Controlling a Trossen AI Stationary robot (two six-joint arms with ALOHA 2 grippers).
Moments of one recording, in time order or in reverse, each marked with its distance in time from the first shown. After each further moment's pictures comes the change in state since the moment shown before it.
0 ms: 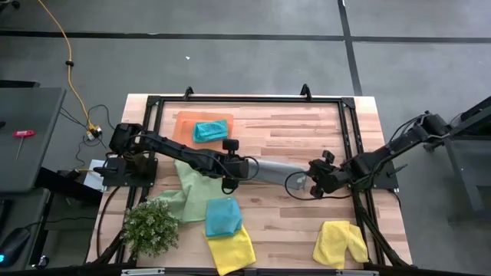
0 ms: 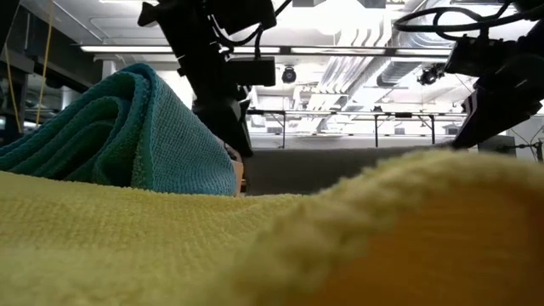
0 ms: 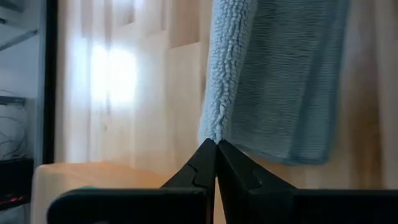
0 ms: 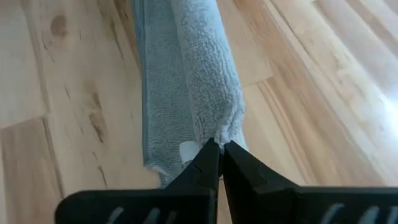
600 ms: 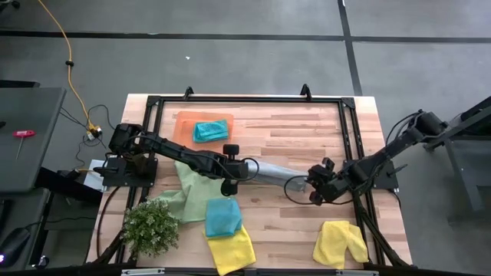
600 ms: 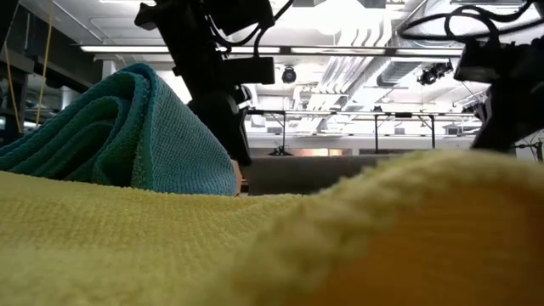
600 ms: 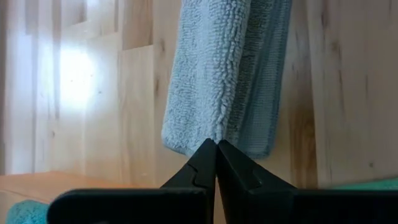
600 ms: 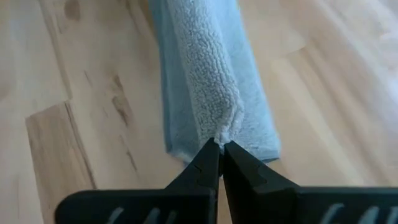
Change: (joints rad) left arm -0.014 0.000 -0.013 0.015 0.142 -0.050; right arm 0.099 0.110 0.000 0.049 -0.010 0.168
